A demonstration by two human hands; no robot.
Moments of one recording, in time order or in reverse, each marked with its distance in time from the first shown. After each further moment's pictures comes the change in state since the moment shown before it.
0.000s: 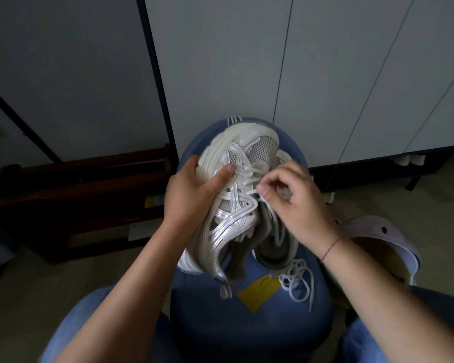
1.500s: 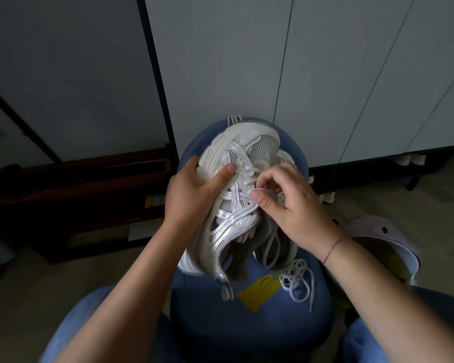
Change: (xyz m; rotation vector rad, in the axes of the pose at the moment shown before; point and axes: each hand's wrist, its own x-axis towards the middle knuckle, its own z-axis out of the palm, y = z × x) left_hand -0.001 0.000 0.000 -0.025 -0.006 0.005; right_hand -0.002 -0.009 -0.001 -0.030 -0.128 -0.035
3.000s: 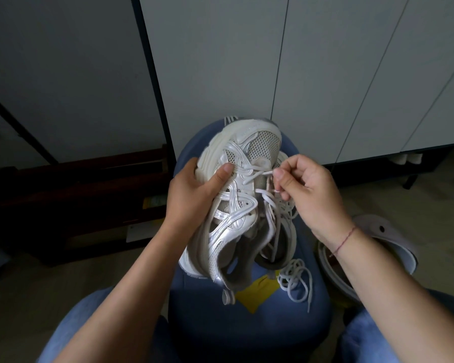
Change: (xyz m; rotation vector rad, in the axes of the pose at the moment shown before) left_hand -0.005 0.007 0.002 -0.178 -0.060 -0.040; right_hand 0.010 -0.006 -0.020 0.481 0.119 0.371
